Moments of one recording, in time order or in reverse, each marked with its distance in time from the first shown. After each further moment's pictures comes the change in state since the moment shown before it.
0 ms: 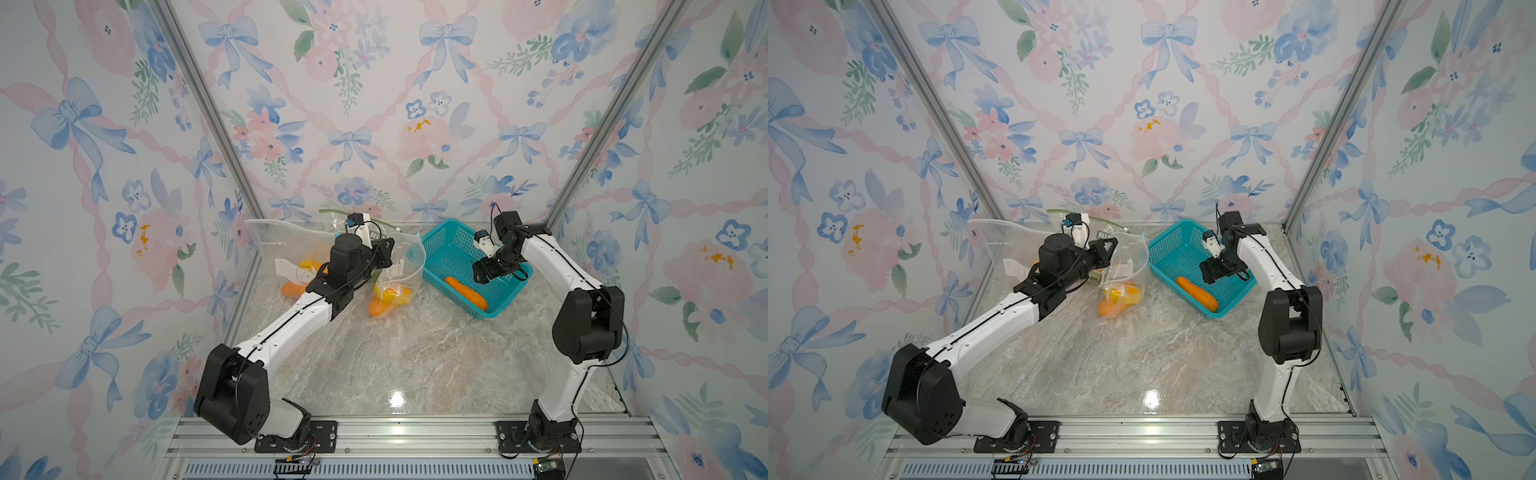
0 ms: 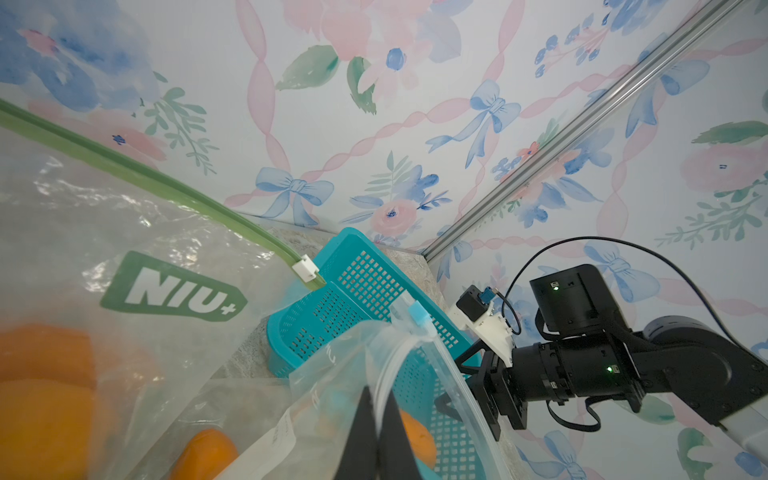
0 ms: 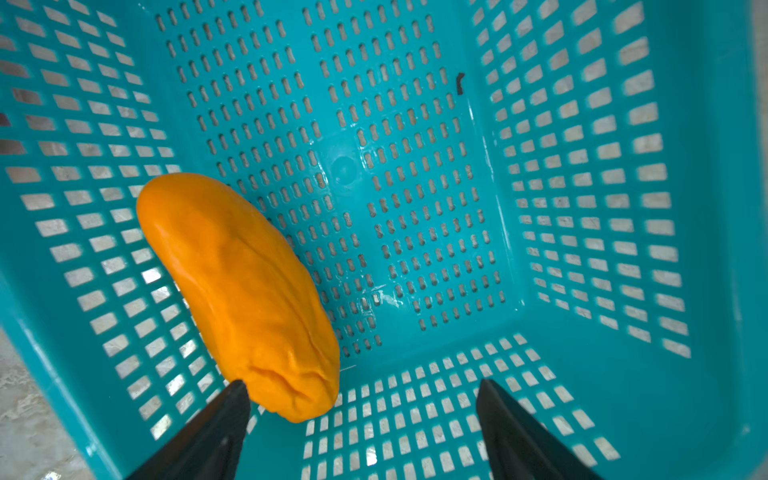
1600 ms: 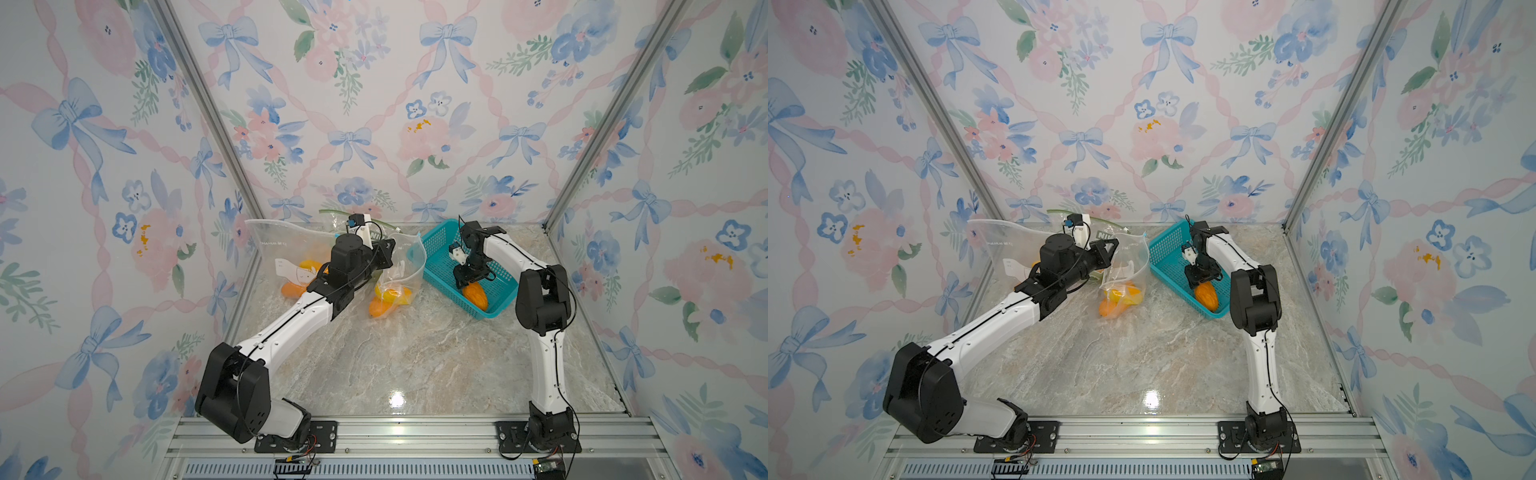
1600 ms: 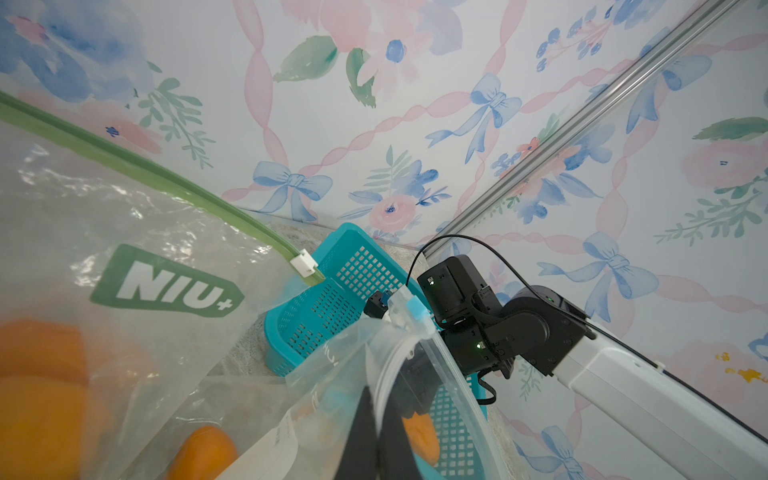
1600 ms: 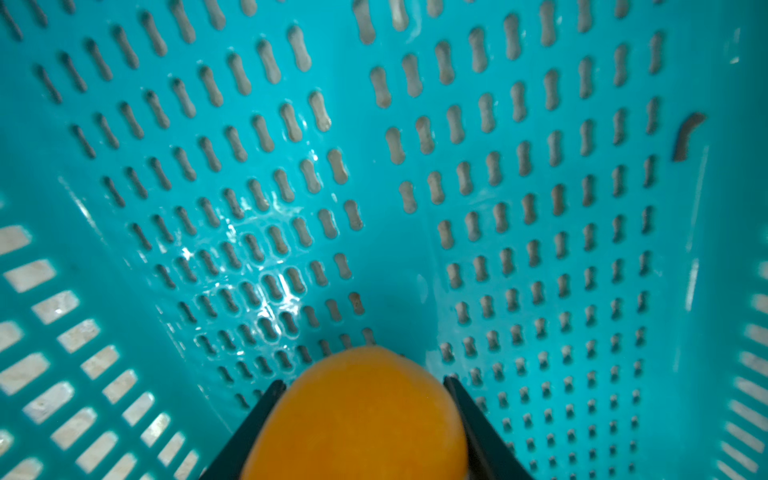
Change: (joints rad) left arm 0.000 0.008 0.000 0.000 0.011 -0.004; right arm 0.099 0.357 0.252 -0.040 0.074 0.082
